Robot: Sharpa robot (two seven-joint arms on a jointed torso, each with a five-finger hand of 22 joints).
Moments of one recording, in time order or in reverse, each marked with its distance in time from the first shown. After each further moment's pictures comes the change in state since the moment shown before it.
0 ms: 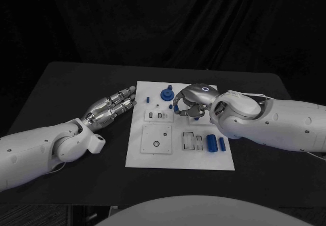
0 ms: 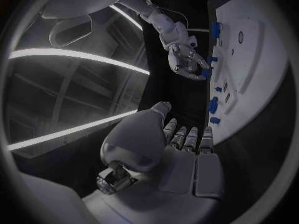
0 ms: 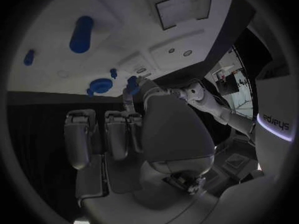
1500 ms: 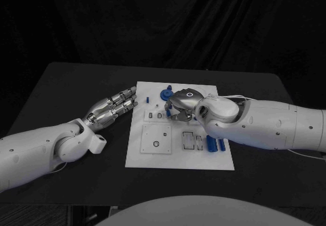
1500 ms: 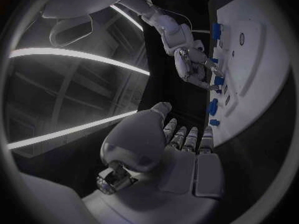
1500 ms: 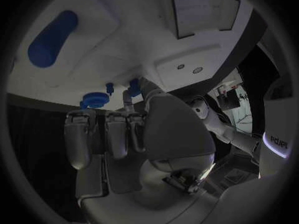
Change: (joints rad) left arm -0.003 0.010 0.000 -0.006 0.000 0.007 0.000; left_hand -0.004 0.004 0.012 -0.001 0.000 0.000 0.000 0.000 0.000 0.000 0.000 0.000 0.001 0.000 0.000 0.000 0.000 0.000 0.004 0.004 0.000 -0.001; right arm -0.028 0.126 0.001 -0.104 -0.111 0.101 -0.061; right_hand -0.065 -0.025 -0.007 0.018 -0.125 -0.103 0.008 -0.128 0.016 0.003 0.011 0.000 0.000 -0.004 0.004 0.000 0.000 0.000 0.004 0.004 0.000 0.000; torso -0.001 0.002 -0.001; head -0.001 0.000
